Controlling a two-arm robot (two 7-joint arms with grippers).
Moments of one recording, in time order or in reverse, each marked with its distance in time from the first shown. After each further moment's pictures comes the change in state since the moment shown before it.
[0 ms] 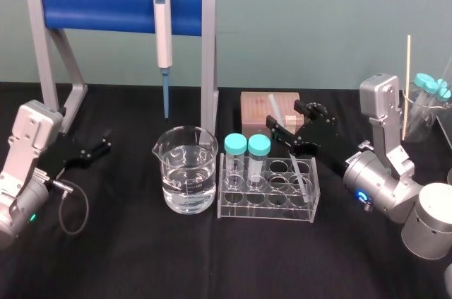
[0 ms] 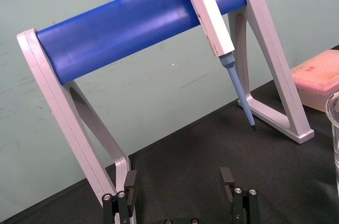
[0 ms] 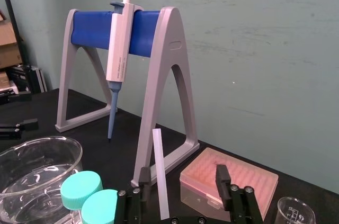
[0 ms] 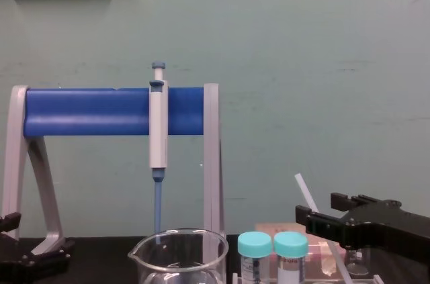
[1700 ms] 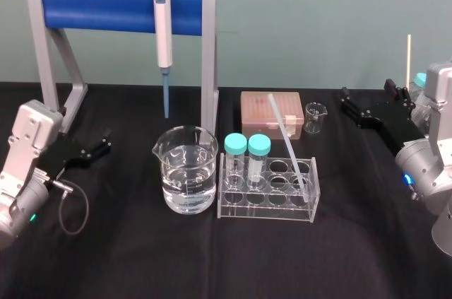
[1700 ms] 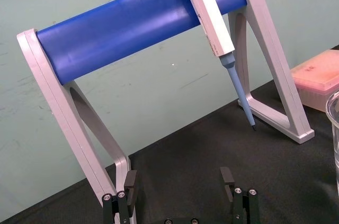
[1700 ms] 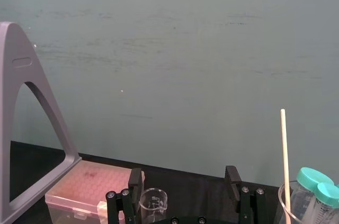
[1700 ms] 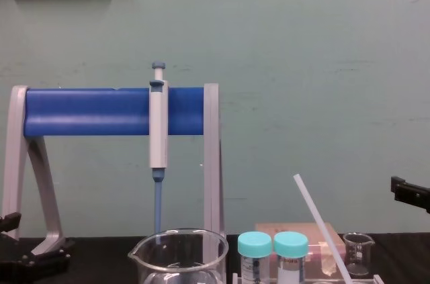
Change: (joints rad) left arm 0.000 0.000 0.000 0.000 0.000 0.000 0.000; right arm -0.048 -0.040 0.184 -0.023 -0.091 0.005 -0.269
